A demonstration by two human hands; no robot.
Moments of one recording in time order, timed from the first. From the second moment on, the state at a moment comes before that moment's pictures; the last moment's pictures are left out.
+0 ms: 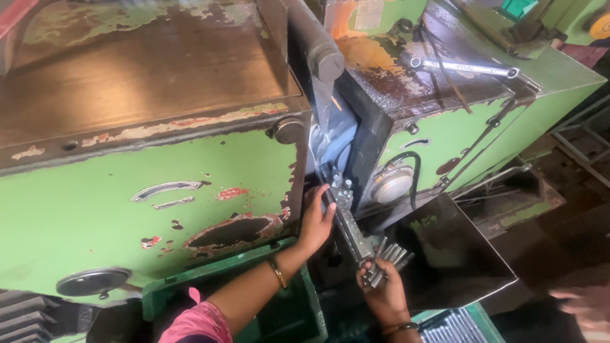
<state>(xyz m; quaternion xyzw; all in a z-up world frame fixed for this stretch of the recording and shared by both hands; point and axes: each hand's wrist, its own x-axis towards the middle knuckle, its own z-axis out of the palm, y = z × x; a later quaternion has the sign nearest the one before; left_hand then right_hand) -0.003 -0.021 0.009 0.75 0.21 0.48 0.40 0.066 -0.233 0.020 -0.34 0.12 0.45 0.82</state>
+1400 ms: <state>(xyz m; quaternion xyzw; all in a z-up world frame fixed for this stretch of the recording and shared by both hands) -0.035 -0.089 0.006 0.81 0.17 0.36 0.42 0.068 -0.233 0.013 -0.40 0.07 0.42 0.81</state>
